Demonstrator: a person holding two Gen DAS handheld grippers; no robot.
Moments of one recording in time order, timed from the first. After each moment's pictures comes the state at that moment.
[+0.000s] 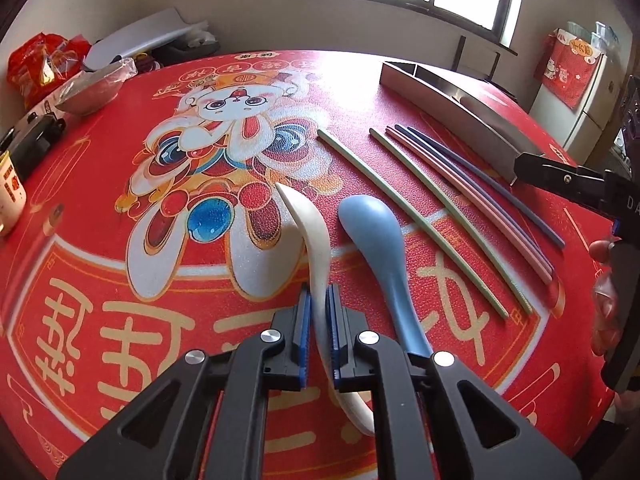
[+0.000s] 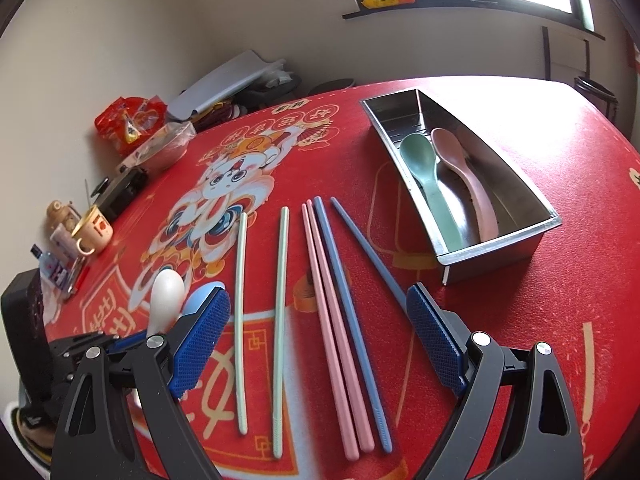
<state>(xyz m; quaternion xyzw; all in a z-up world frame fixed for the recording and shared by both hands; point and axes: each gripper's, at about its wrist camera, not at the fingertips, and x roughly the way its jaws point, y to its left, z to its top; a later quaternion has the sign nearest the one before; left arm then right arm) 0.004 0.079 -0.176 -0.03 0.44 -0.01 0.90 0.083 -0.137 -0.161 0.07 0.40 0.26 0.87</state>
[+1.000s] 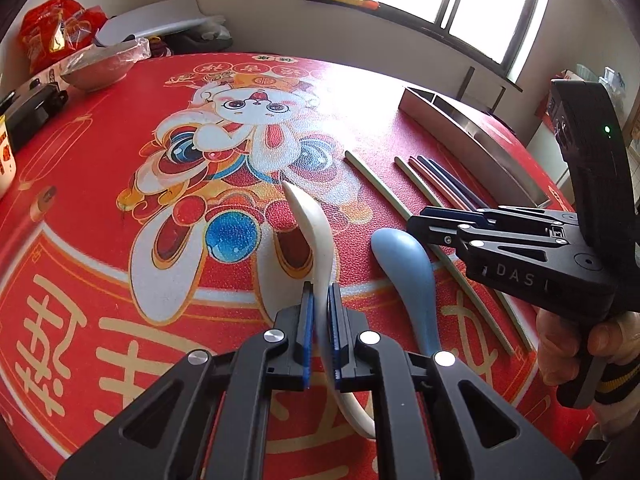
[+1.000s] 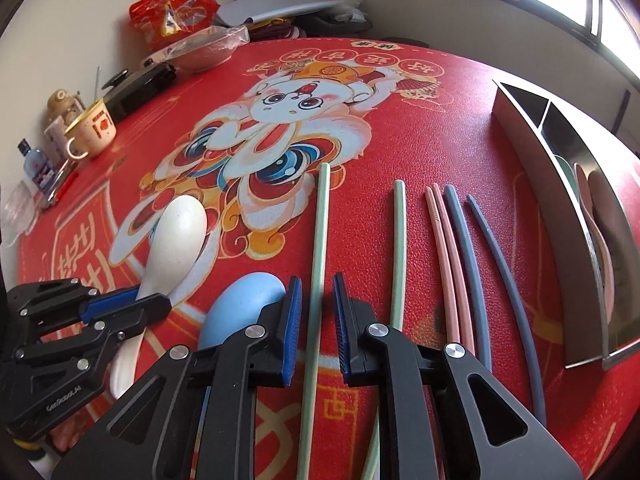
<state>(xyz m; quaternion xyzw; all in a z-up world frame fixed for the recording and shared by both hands) 0.013 0.111 -0.179 -0.10 0.42 -0.02 0.90 0.107 -0.015 -0.189 -0.09 0.46 0.32 0.83</state>
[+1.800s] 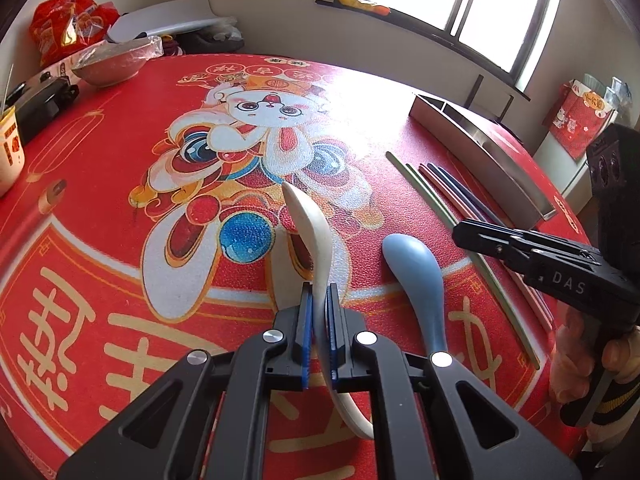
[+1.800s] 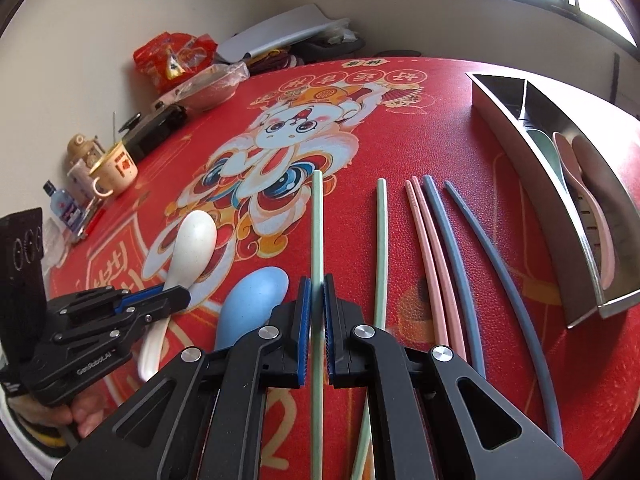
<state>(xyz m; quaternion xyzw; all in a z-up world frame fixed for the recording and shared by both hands) 0.011 0.120 -0.178 -0.12 0.41 0.00 0.90 0.095 -0.057 -0.180 0.01 0.43 0.34 0.83</state>
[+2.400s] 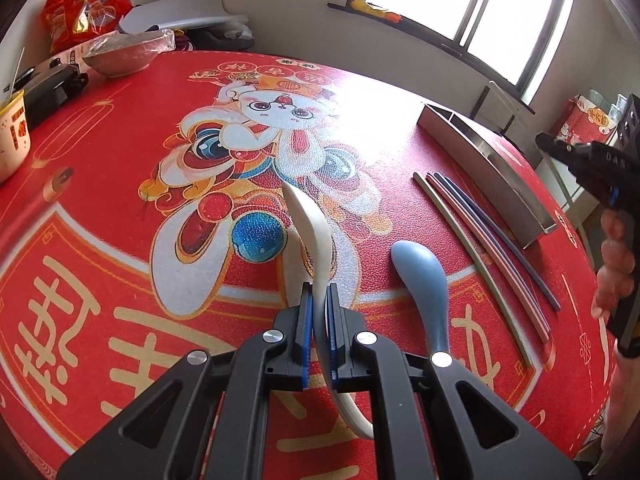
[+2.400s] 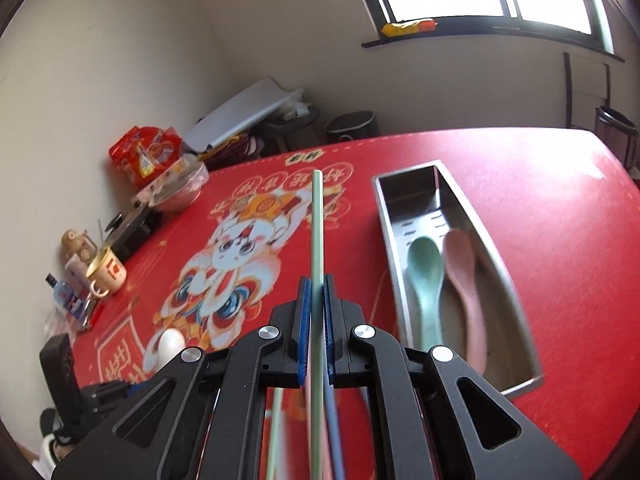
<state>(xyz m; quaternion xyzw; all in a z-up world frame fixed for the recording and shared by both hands) 0.009 0.127 -0.178 -0.13 0.41 0.01 0.90 0.165 -0.148 -0.101 0.08 0.36 0.29 0.88</state>
